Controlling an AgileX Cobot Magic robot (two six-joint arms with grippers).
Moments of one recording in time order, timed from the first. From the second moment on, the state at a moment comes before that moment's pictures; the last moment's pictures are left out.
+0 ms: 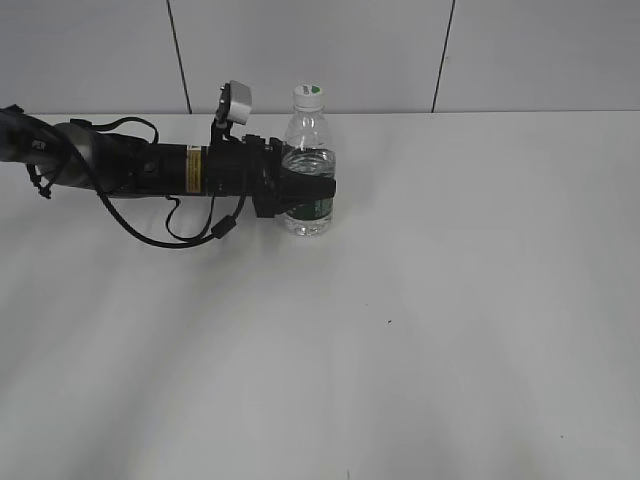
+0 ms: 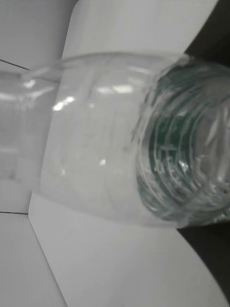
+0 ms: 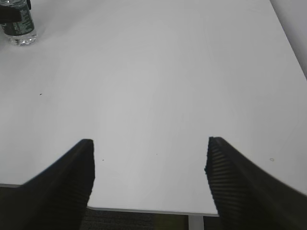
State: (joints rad) left arm -0.21 2.57 -1.73 1.47 -1.21 -1.01; right arm 0.02 -0.01 -0.51 0.10 1.09 -0.21
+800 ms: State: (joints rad) left arm -0.22 2.54 -1.73 1.55 -1.19 -0.99; right arm 0.02 -0.01 -0.51 0.10 1.09 -0.21
